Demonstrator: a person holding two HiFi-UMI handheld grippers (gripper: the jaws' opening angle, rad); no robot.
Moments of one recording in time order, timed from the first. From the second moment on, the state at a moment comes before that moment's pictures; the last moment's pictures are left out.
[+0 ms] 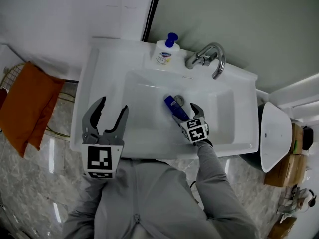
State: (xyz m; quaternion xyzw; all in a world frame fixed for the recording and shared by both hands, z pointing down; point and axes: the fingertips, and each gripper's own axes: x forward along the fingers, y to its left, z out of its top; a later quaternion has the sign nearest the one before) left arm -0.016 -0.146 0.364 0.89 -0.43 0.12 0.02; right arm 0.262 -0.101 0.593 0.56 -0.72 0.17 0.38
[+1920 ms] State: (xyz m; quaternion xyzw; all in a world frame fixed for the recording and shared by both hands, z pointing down) left arm -0.094 -0.140 0.386 0.83 -0.54 0.16 0.05; right arm 0.258 -0.125 0.684 0.40 -0.65 0.40 0.50
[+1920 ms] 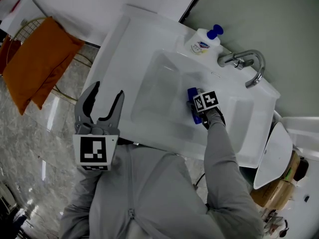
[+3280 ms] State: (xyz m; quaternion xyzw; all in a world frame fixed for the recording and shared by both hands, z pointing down) left arm -0.144 -0.149 0.384 0.80 -0.57 0.17 0.05; right arm 0.061 -0.306 0.421 0.53 -0.84 0.08 0.03
